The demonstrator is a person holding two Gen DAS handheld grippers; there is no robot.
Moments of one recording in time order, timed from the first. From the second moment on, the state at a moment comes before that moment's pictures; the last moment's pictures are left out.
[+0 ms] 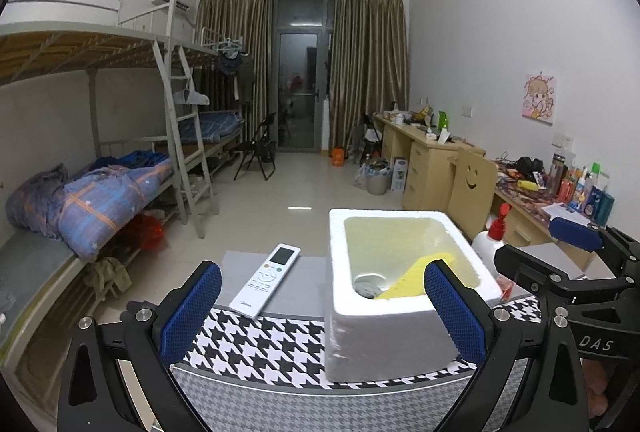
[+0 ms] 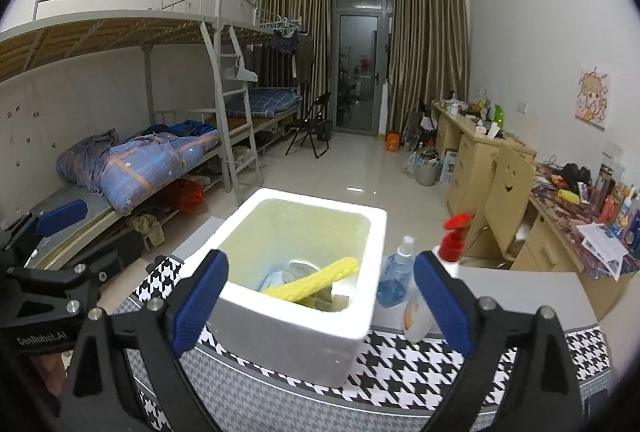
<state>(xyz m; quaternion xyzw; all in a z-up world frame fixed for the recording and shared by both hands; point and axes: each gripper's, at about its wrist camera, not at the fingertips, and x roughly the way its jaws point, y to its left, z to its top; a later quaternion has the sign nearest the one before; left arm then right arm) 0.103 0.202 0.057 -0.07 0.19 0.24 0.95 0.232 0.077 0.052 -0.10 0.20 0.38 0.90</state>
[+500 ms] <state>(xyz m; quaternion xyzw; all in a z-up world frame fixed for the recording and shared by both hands) 0.072 0.172 0.063 -0.06 0.17 0.22 0.96 0.209 0.031 0.056 -0.08 0.18 0.37 0.91</state>
